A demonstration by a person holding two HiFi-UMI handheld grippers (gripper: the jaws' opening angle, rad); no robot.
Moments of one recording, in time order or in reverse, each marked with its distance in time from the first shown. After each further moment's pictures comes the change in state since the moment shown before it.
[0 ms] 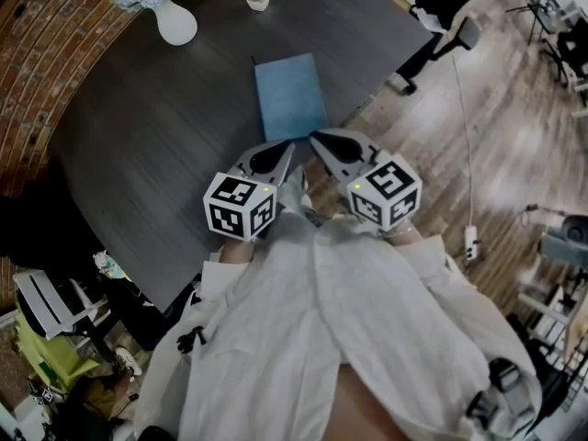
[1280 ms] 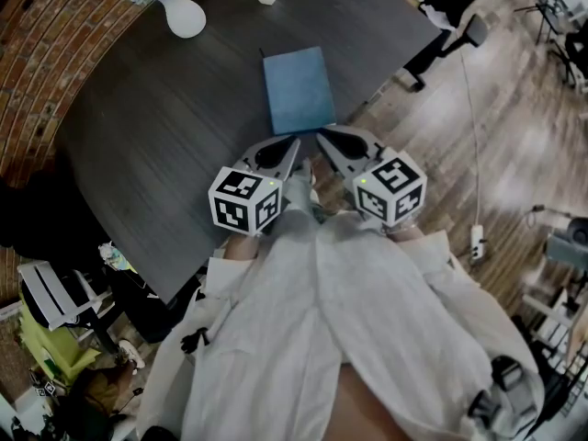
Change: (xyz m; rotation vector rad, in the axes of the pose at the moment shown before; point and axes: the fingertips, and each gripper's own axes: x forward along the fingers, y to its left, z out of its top) left arm -0.009 -0.002 -0.006 -0.003 0.014 0.014; right arm -0.001 0.006 -0.012 0.057 -0.007 -0.001
